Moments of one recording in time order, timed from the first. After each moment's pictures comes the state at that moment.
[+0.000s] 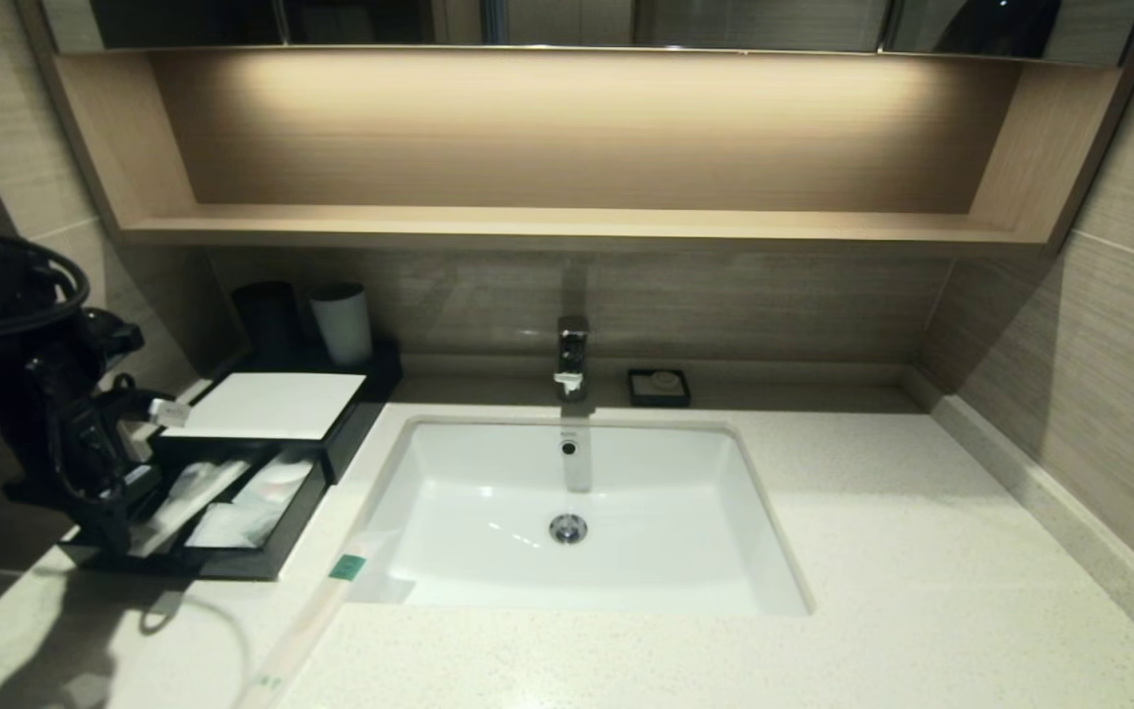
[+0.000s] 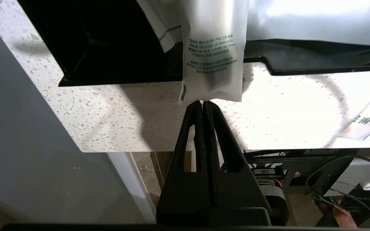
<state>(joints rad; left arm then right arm) 0.29 2.19 -1.88 1.29 0.01 0.43 0.00 0.00 0.00 0.00 0.00 0.00</state>
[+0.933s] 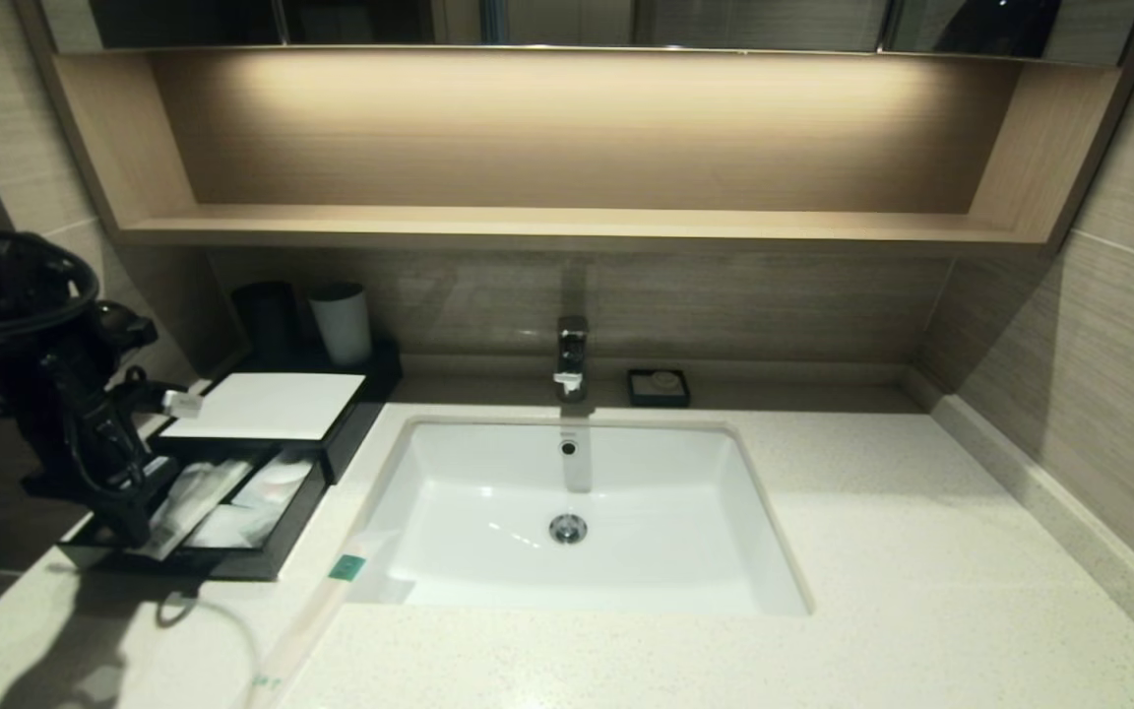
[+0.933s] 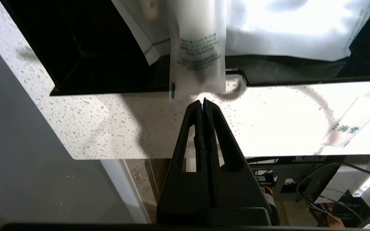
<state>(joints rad) 0.26 2.18 -1.88 1.27 -0.02 0.39 0.00 0.00 0.00 0.00 0.00 0.00</state>
